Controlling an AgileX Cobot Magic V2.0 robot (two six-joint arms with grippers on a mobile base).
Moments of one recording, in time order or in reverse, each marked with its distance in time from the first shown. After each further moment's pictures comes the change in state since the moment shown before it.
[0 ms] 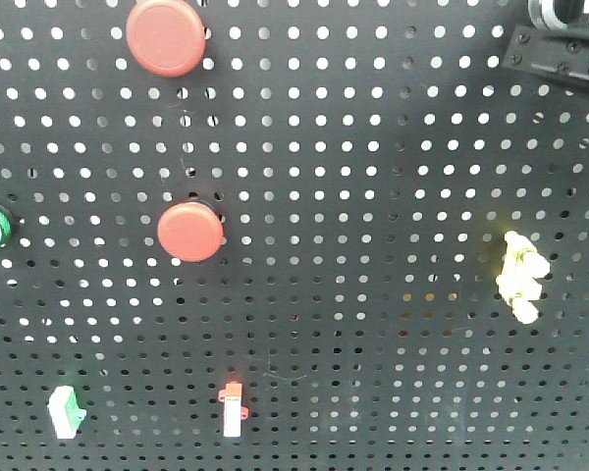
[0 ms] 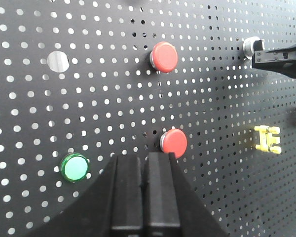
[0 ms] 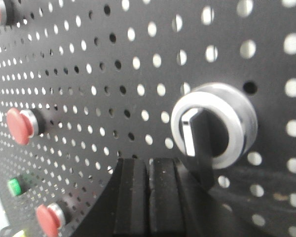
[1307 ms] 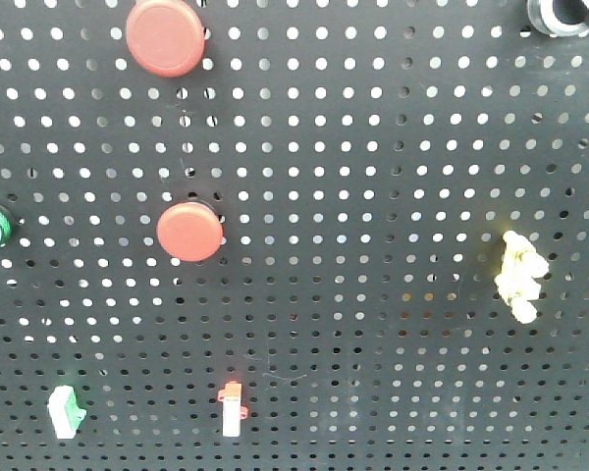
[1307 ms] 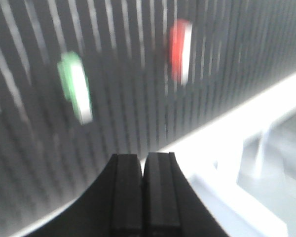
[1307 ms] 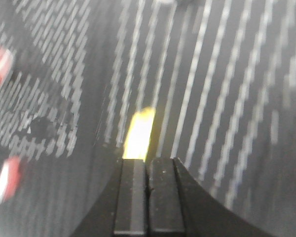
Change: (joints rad) left arm 0.000 0.000 0.276 0.598 0.253 -0.520; right arm 0.001 -0.740 0.675 -0.470 -0.161 0.041
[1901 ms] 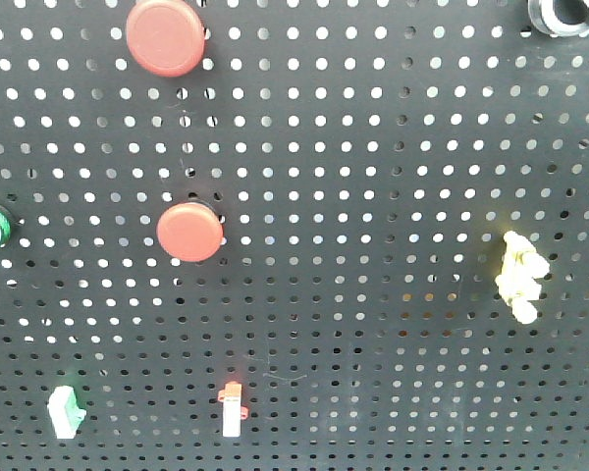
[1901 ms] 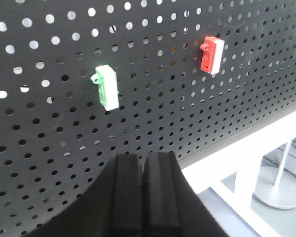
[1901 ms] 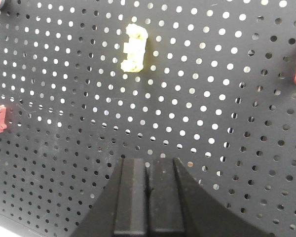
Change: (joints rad) left arm 0.000 0.000 0.018 0.009 -0.137 -0.028; right arm 0.000 -0.269 0.309 -0.010 -0.113 0.000
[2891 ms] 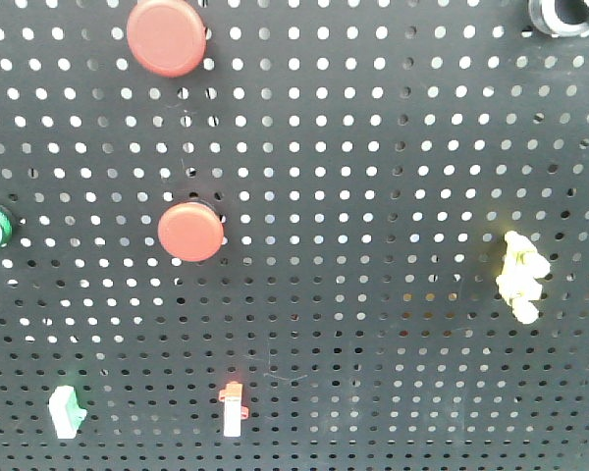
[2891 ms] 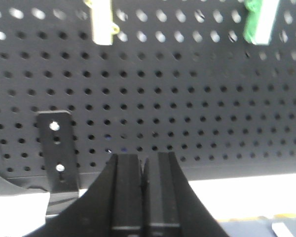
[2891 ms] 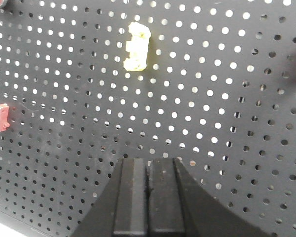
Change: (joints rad) left arm 0.198 -0.311 0.403 0.496 -0.285 -0.594; right arm 0.000 -0.003 0.000 0.001 0.010 0.000
